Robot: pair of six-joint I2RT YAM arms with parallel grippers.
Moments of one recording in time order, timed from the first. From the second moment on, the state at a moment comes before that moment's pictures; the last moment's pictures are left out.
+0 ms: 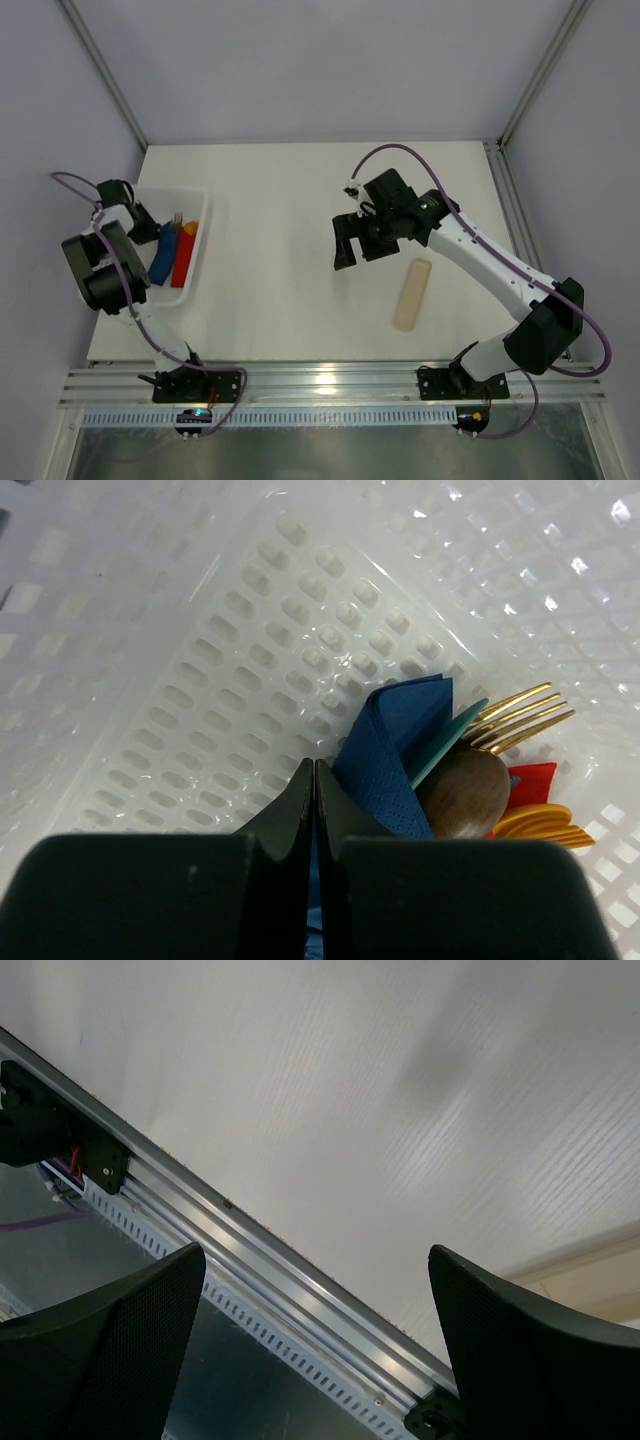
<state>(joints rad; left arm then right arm) 0.46 1.93 1.29 -0.37 0.11 -0.23 0.65 1.46 1.38 -0.94 -0.29 0.33</state>
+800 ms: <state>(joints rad) 0.36 1.57 1.35 -0.48 -0.02 -0.39 0.65 1.47 1.38 -0.91 -0.23 0.36</state>
